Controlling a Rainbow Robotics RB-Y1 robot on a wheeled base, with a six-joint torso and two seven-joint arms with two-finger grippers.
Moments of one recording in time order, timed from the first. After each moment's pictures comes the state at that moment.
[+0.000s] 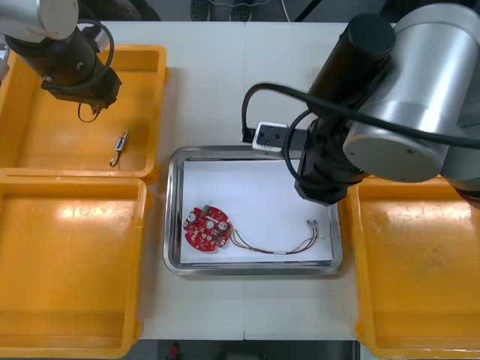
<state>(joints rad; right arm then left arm) -0.84 -0.63 0.55 -2.16 -0.77 1.92 1.76 -1.00 0.69 -0.28 -1.23 0.67 1.62 -1.37</state>
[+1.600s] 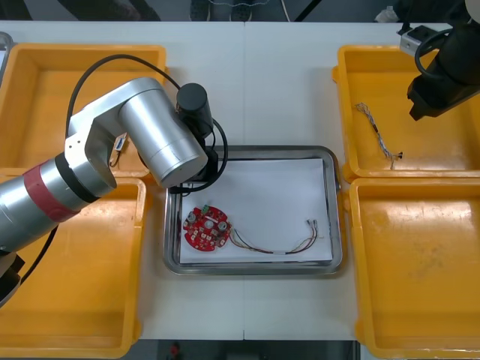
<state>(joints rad) -0.92 -0.70 0.13 -1.49 -0.58 1.92 1.74 -0.82 0.56 -0.75 -1.71 0.51 1.53 -0.57</state>
